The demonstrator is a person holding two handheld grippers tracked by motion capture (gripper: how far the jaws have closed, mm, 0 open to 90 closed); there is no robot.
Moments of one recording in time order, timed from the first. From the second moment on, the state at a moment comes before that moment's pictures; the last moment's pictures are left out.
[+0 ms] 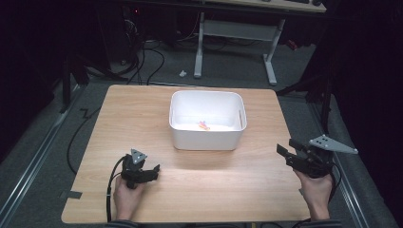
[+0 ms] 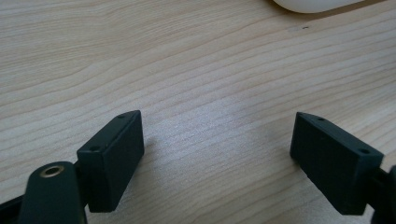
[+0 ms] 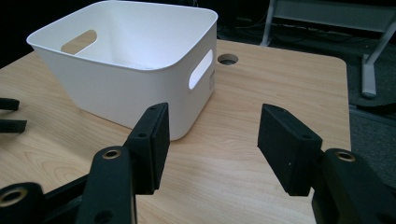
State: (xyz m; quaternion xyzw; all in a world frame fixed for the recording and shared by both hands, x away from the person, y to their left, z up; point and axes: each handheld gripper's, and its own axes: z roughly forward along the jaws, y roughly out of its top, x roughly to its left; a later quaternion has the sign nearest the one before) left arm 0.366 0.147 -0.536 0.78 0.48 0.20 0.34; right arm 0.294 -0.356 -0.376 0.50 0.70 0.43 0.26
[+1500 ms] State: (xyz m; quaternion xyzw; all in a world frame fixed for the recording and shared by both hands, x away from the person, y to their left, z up) left arm 0.366 0.146 -0.536 0.78 0.48 0.20 0.34; right arm 0.307 -0.340 -0.445 0.52 0.71 0.43 0.22
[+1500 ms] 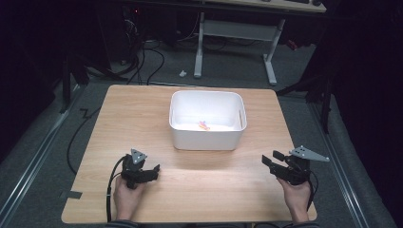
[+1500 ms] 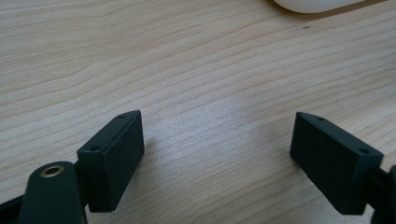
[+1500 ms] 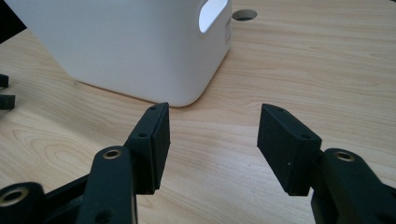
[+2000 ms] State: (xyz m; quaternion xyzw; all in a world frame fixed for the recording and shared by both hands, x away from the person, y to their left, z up) left arm 0.366 0.146 -0.537 0.78 0.48 0.20 0.34; right arm 0.317 -0.326 -0.466 0.53 0.72 0.40 0.20
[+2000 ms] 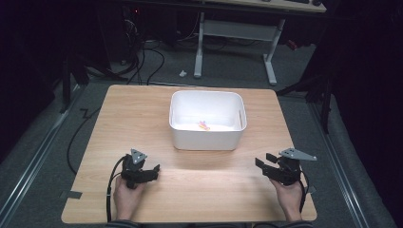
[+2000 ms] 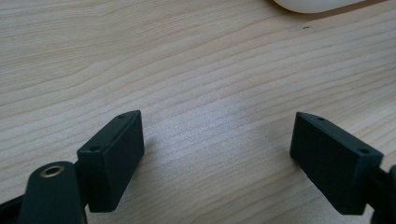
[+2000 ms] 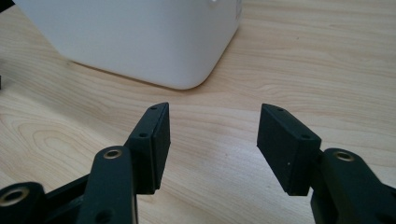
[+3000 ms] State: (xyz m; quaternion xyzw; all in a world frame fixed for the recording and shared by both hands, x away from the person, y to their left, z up) left arm 0.366 0.146 -0.537 0.78 0.48 0.20 0.34; right arm 0.340 -0.302 -0.502 0.53 0.75 0.34 0.20
